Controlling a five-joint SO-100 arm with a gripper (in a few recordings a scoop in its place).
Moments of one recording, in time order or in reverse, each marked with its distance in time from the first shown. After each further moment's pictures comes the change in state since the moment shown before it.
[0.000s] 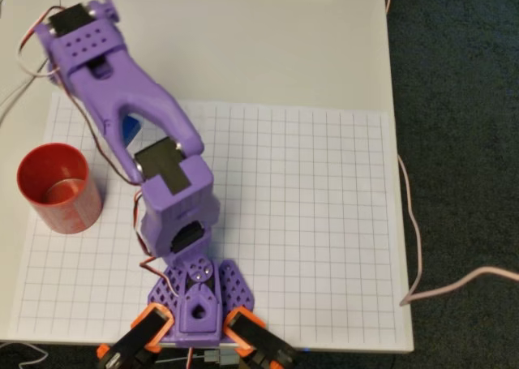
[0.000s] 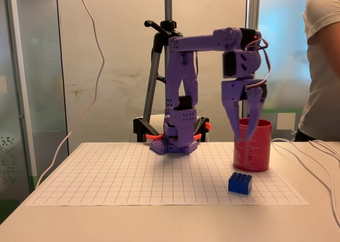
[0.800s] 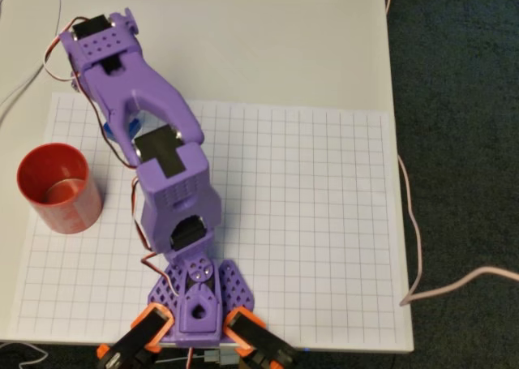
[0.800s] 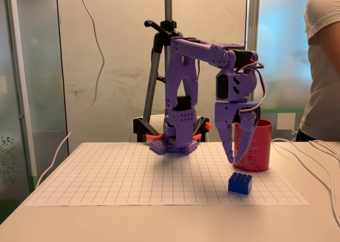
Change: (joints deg) arm 6.1 -4.3 6.7 -10.0 -3.0
